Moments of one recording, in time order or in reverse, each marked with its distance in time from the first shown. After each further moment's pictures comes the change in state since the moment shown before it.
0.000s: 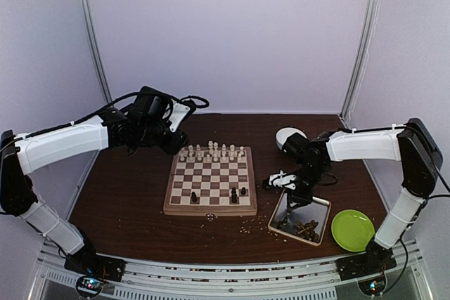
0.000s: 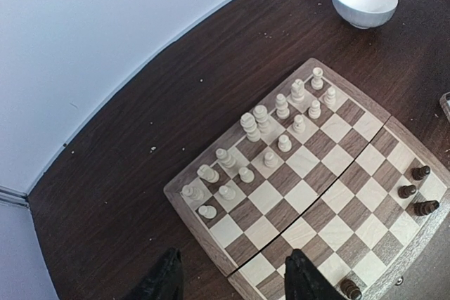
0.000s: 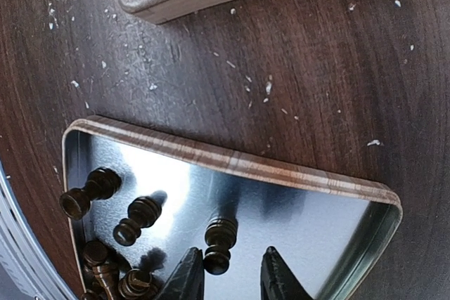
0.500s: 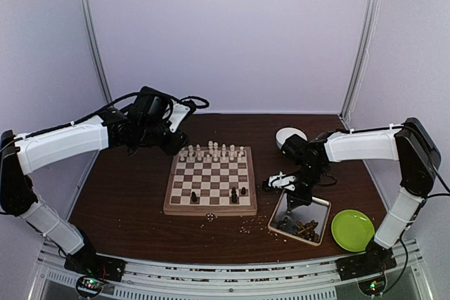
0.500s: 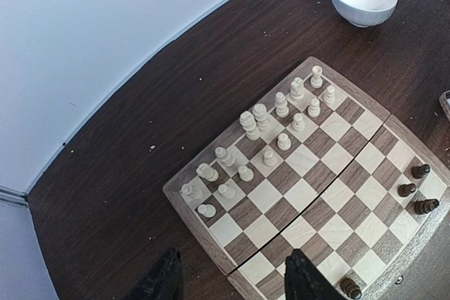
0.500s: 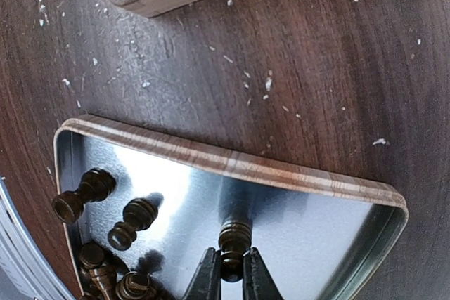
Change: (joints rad) left arm 0.000 0.000 0.000 -0.005 0.002 0.000; right arm 0.003 0.016 0.000 0.002 0.017 0.007
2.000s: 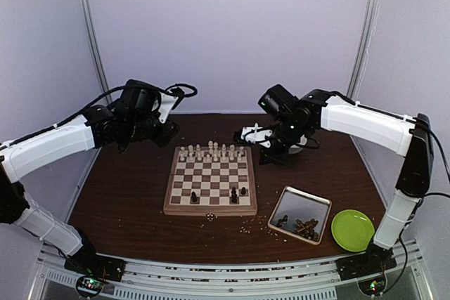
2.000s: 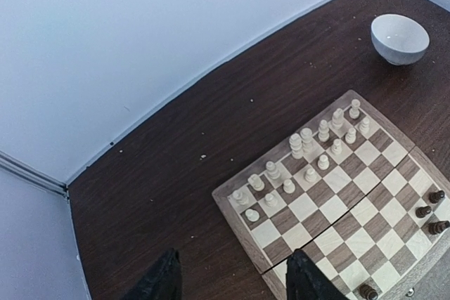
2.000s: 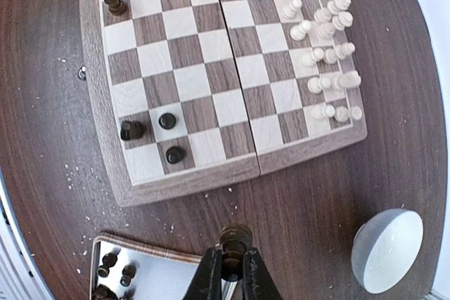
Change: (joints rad) left arm 0.000 -0.099 0.000 -0.005 -0.123 -0.019; right arm 0.129 0.050 0.541 -0.130 0.131 0.060
